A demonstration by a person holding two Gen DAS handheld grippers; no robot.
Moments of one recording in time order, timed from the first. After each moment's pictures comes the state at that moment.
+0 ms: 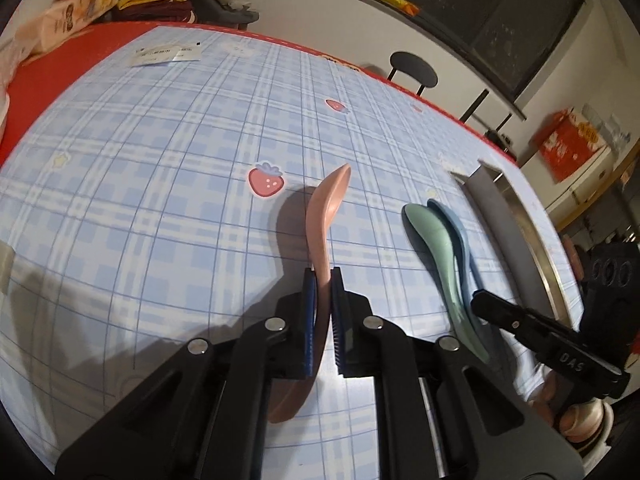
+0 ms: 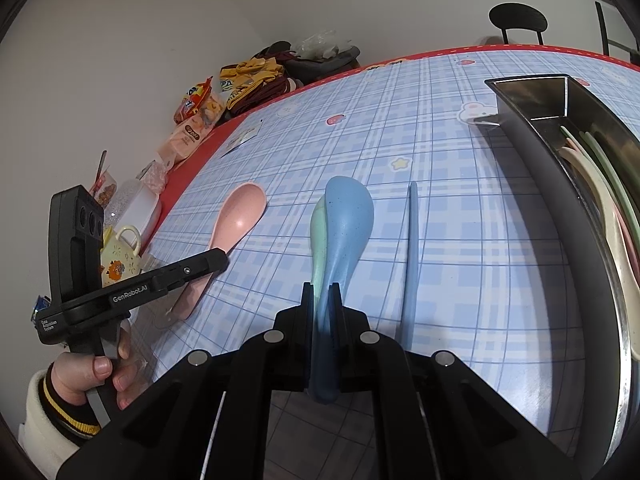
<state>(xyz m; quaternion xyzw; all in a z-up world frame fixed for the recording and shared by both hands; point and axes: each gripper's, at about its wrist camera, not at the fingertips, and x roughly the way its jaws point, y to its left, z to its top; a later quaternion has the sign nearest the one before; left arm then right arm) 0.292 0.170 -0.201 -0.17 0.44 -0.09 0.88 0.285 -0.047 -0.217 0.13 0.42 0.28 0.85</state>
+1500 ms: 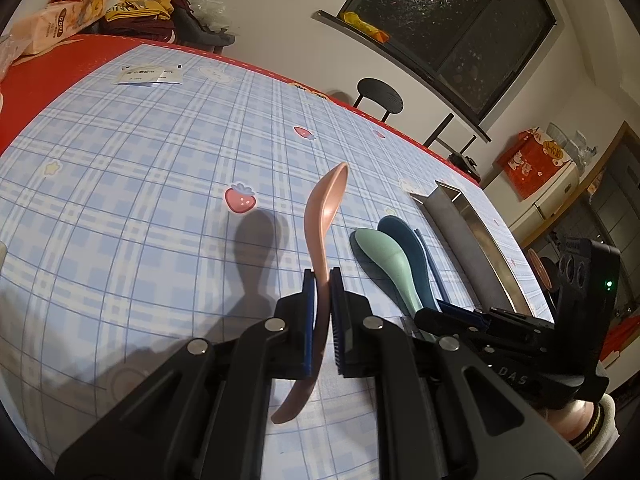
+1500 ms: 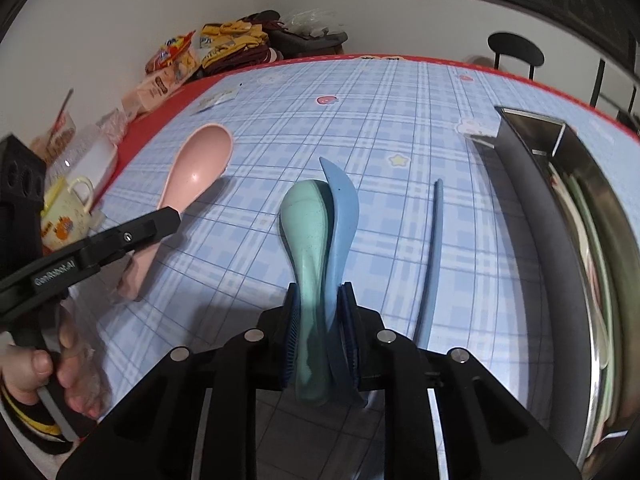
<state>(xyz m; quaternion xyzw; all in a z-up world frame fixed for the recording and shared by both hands) 0.274 0.174 -0.189 -0.20 0.39 -0.14 0.89 0.282 -0.012 -0.211 0.01 0.45 0.21 0.87</state>
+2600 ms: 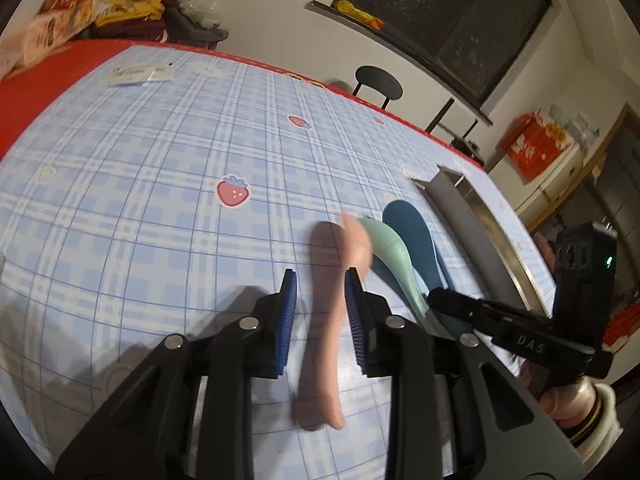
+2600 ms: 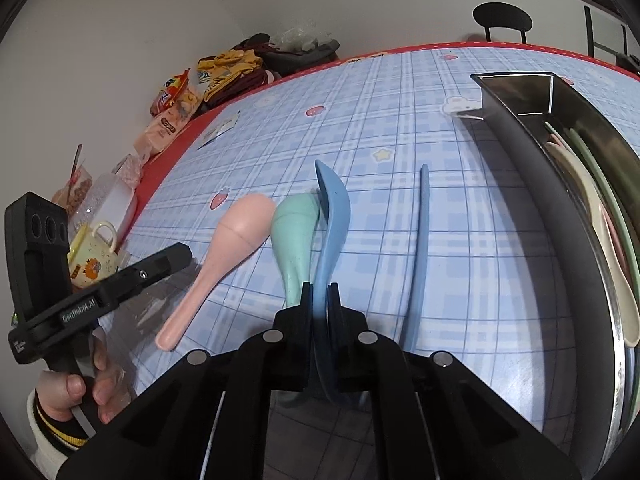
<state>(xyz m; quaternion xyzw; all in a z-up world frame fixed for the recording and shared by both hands) 0.278 0.157 -0.188 -0.15 0.40 -0.14 0.89 0.288 -0.041 -0.221 0.11 0.44 0.24 0.86</state>
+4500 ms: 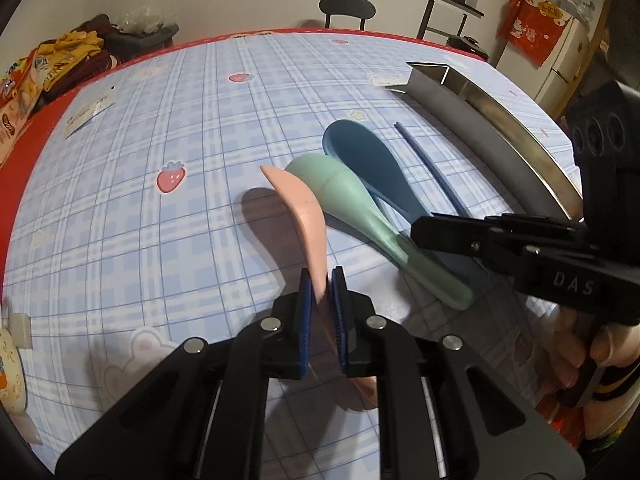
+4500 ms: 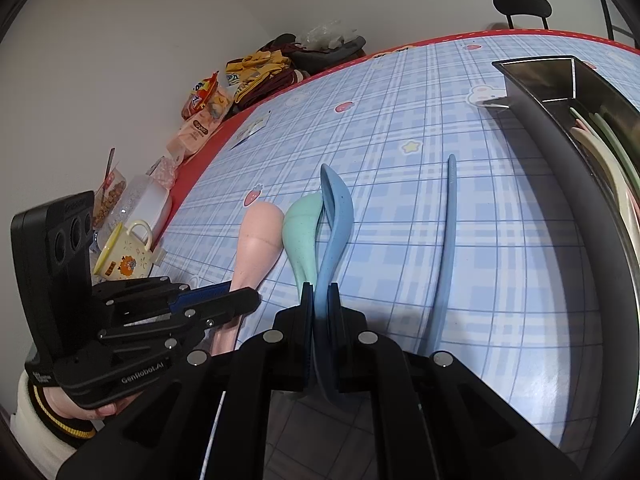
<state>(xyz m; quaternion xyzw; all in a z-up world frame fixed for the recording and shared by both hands) 0.274 0.091 -0.191 0.03 0.48 -0.15 0.86 0.287 -0.044 -0.222 0.15 0.44 0.30 0.84</state>
